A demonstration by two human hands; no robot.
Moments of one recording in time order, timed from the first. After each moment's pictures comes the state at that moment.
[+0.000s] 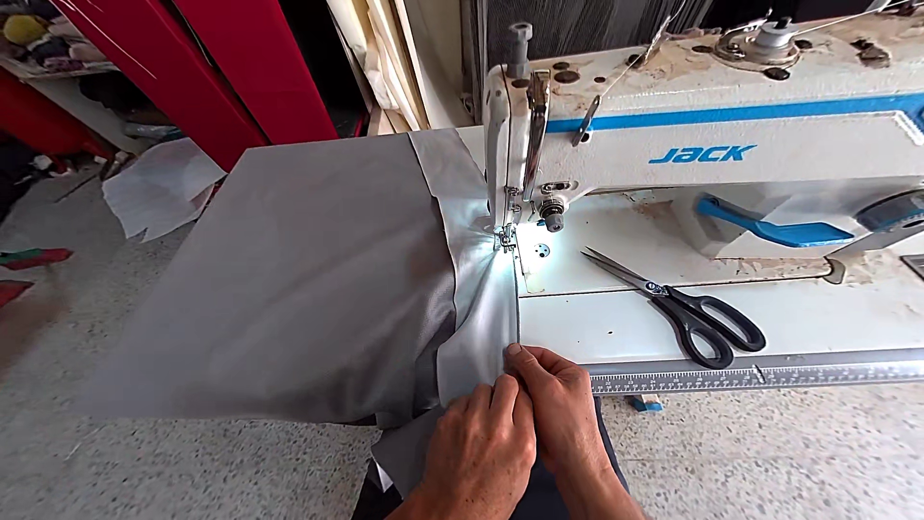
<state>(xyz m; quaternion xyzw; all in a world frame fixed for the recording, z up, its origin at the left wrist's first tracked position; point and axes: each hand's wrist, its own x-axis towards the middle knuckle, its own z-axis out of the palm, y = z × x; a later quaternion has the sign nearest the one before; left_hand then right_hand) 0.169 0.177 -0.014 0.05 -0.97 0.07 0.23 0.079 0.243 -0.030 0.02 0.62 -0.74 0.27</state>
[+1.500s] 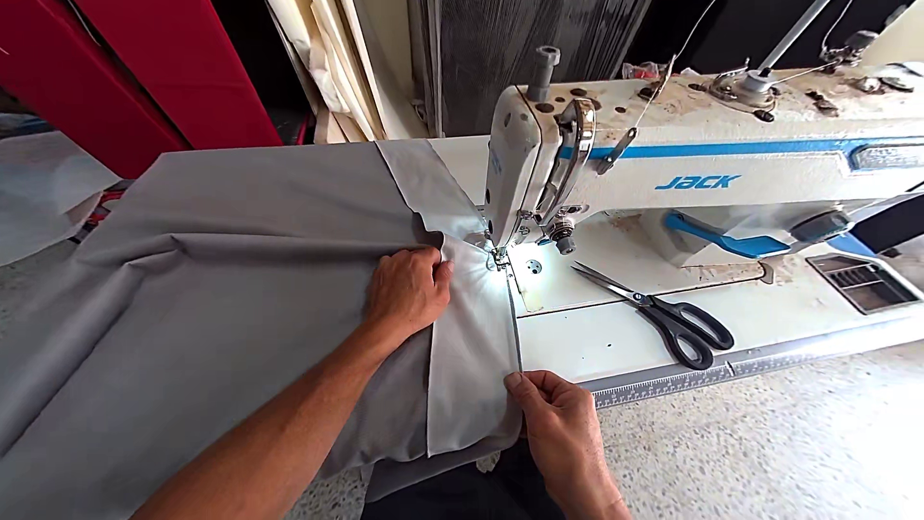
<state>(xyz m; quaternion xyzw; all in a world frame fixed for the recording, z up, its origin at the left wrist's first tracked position) 0.052 -0.013 -0.016 0.15 -0.97 -0.17 0.13 0.094 0.224 -0.028 0.01 0.74 -0.65 0.19</state>
